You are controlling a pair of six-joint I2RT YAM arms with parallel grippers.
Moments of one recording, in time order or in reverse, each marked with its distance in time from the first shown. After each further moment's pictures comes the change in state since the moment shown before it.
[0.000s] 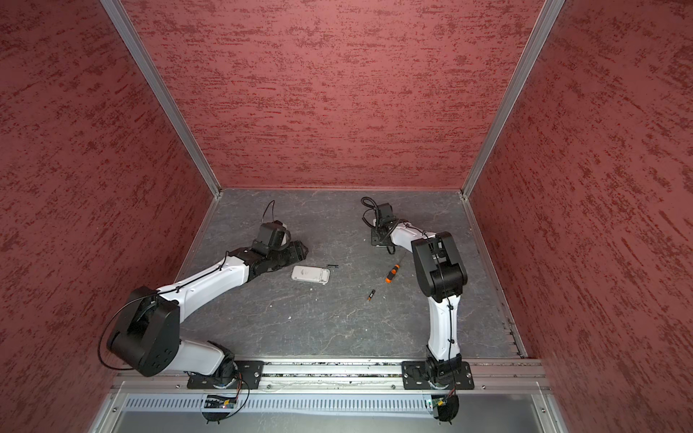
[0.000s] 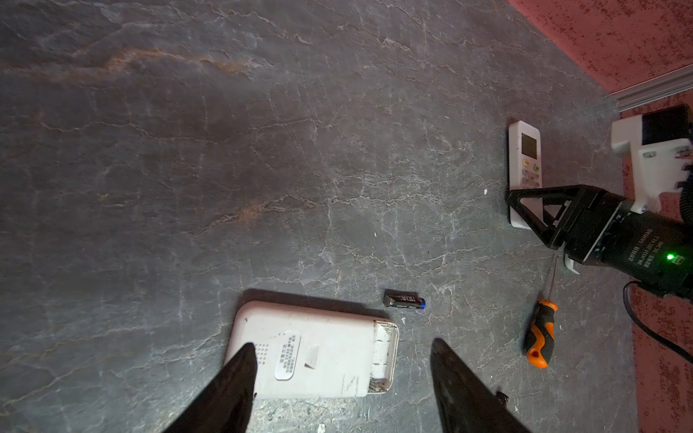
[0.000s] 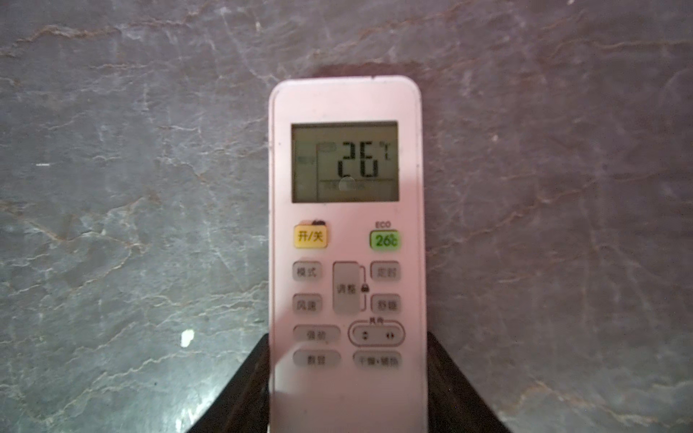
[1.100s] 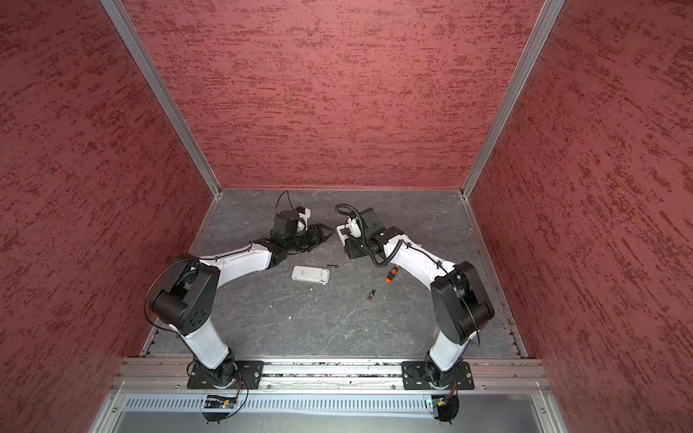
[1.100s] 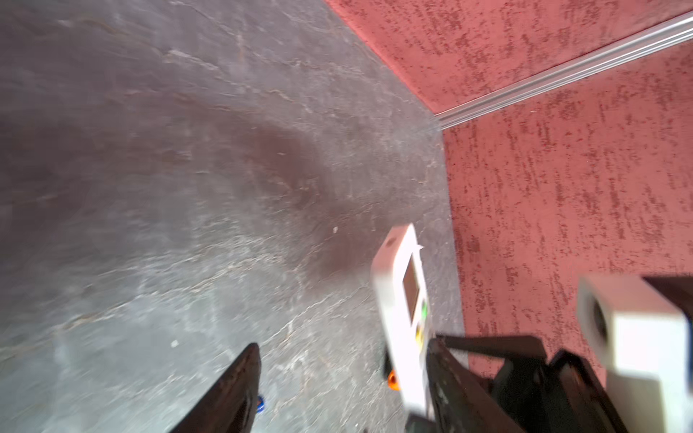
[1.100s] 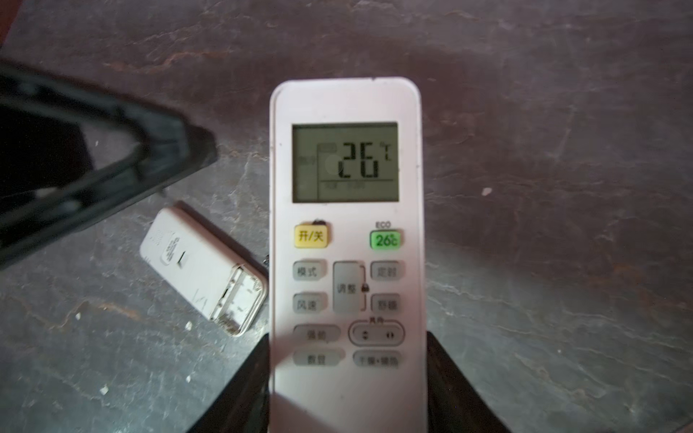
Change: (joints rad) left arm -0.029 0.307 0.141 0.486 0.313 -0.173; right arm 0.249 -0.385 -0.137 -0.135 -0.221 -0.059
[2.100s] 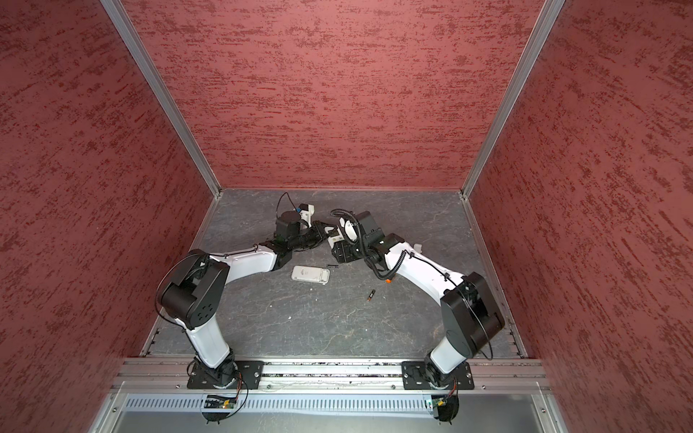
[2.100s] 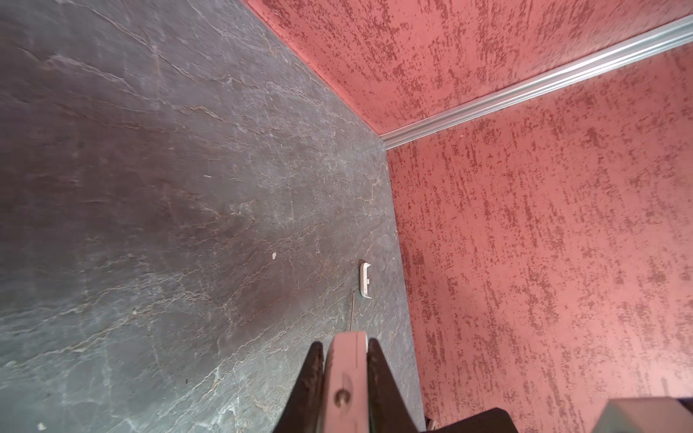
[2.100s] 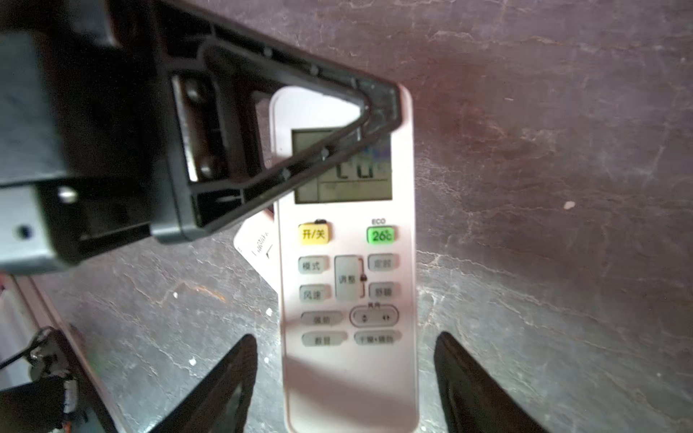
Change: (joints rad) left arm 0.005 0.042 -0.037 0.273 0.041 -0.140; right arm 0.055 -0.114 -0.090 0.133 -0.072 0.111
